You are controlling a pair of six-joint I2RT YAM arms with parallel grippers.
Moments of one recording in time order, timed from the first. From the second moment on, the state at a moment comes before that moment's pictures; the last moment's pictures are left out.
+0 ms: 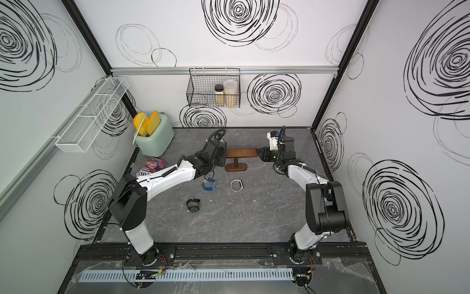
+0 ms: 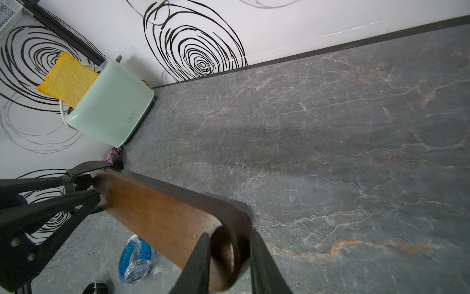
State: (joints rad) left arm -0.68 1.79 1.35 -0.27 -0.41 -0.30; right arm 0.15 1.60 0.97 0.07 -0.52 0.31
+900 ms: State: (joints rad) left arm -0.71 1.84 1.41 -0.27 -0.40 -0.33; right arm 0.15 1.60 0.97 0.07 -0.52 0.30
